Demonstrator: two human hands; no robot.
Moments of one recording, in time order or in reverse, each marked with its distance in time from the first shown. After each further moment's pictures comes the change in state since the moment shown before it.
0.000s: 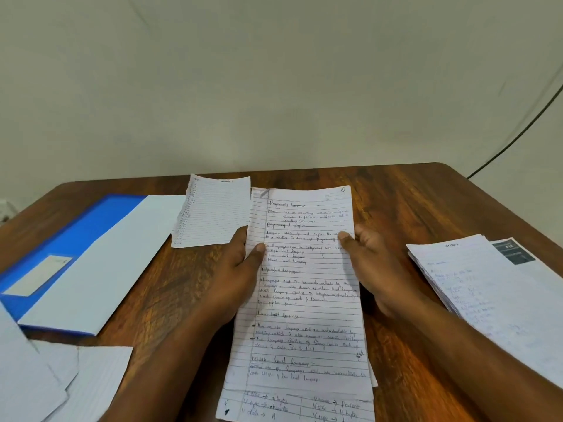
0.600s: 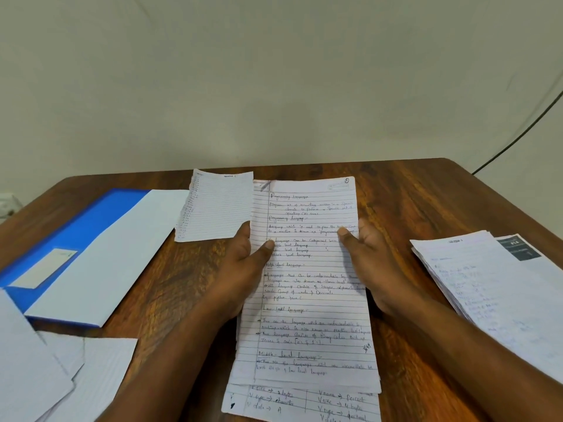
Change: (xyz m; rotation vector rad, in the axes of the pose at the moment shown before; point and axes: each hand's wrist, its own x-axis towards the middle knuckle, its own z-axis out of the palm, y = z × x) left_hand -0.002 0.002 0.003 -0.094 -0.038 -0.037; right_hand 0.002 0.012 0.006 0.052 -0.033 -0.011
